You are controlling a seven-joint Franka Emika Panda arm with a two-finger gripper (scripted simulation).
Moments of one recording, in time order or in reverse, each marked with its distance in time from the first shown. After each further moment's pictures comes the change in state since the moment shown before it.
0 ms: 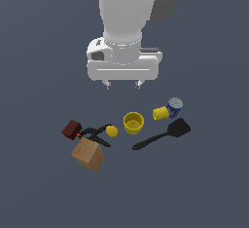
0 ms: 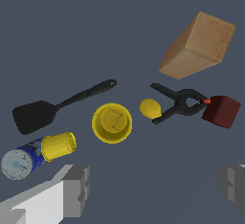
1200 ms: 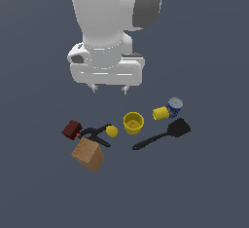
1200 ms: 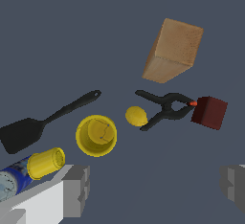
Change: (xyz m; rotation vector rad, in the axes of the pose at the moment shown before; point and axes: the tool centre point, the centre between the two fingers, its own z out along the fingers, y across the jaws) arm 0.012 0.045 0.007 0.017 0.037 0.093
